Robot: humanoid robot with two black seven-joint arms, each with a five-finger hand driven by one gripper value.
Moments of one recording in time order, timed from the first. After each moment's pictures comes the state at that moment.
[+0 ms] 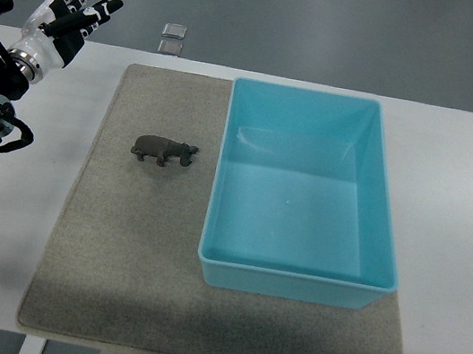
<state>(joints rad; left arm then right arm) -0.73 0.50 -0.73 -0.89 0.09 -0.02 -0.30 0.04 0.00 0.00 0.07 -0.05 0.17 0.06</state>
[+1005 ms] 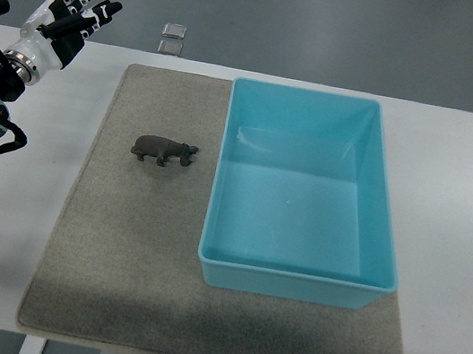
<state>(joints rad) -0.73 0.51 -0.72 -0.86 0.09 -0.09 -0.31 0.04 0.00 0.00 0.07 -0.05 0.17 0.06</state>
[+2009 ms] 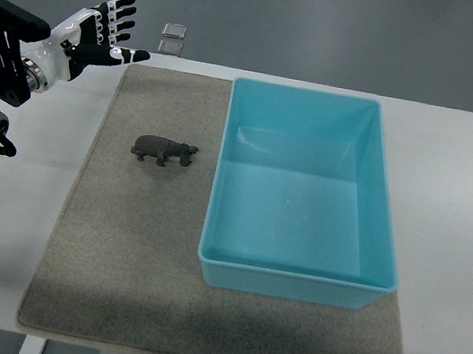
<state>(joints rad) -0.73 0.51 -0.71 -0.86 0.63 -0.13 -0.31 0.04 0.00 0.00 0.07 -0.05 0.17 0.06</state>
